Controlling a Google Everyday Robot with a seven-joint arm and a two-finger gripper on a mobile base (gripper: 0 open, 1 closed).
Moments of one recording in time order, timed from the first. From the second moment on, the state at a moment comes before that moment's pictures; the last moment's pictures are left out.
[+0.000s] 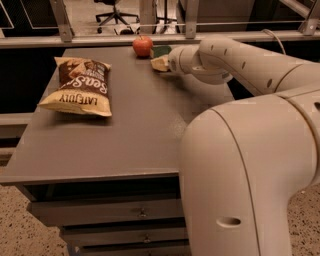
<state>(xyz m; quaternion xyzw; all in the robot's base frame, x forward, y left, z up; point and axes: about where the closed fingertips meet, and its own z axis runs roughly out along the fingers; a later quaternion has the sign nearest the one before) 0.851 -0.038 0.853 -0.27 0.78 0.15 0.54</state>
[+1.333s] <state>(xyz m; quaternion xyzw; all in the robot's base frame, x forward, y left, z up) 0.826 -0.042 0.855 -0.26 0.78 0.16 0.54</state>
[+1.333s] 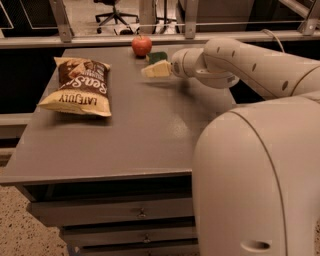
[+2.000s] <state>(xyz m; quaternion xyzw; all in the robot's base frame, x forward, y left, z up) 0.750 -0.113 0.888 -0.20 0.79 0.15 0.57</state>
